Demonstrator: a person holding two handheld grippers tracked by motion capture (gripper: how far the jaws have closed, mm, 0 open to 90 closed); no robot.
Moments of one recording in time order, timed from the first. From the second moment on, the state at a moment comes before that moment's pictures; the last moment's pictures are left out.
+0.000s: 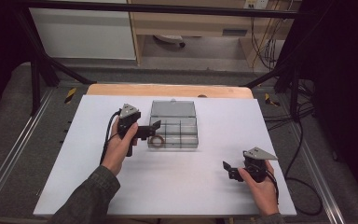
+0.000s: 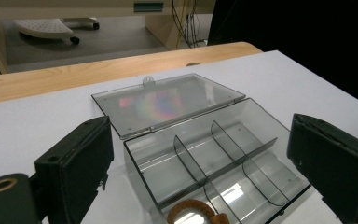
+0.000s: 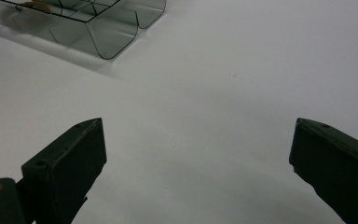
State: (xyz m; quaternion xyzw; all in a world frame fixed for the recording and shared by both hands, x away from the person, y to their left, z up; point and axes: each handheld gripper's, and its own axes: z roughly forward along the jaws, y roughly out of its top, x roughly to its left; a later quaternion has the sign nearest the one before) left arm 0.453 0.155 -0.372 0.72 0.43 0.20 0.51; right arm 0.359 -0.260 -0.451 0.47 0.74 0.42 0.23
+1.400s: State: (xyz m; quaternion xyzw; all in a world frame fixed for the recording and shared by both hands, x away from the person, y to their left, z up) left arm 0.437 0.248 -0.341 0.69 0.46 0.22 0.51; right arm 0.360 -0.260 -0.452 0.47 0.74 0.42 0.22
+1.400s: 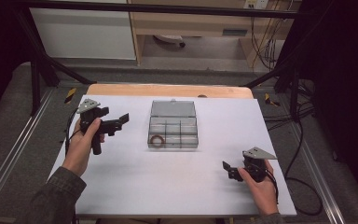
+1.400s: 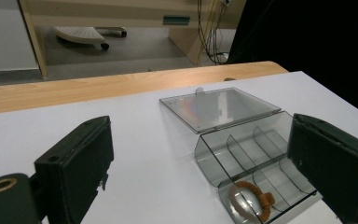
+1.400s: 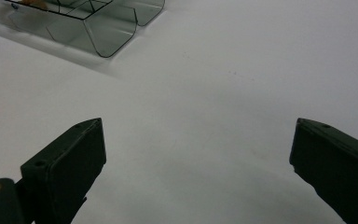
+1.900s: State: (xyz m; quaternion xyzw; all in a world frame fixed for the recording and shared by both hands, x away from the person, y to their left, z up) left arm 0.420 0.272 -0.340 0.70 0.46 0.22 0.50; right arm 0.360 -0.260 -0.452 0.47 0.74 0.42 0.22
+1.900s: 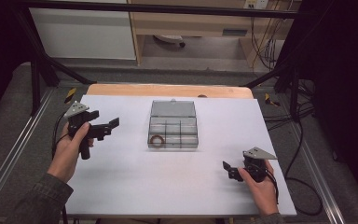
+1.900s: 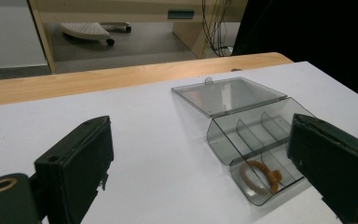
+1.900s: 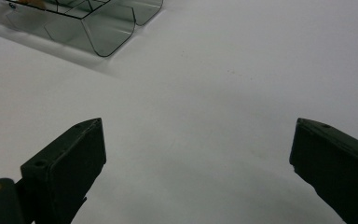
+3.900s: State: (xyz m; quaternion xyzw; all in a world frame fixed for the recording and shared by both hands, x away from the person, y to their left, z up) left arm 0.358 0.322 -0.372 0.70 0.49 0.23 0.48; right arm 0.360 -0.260 -0.453 0.47 0.75 0.41 0.23
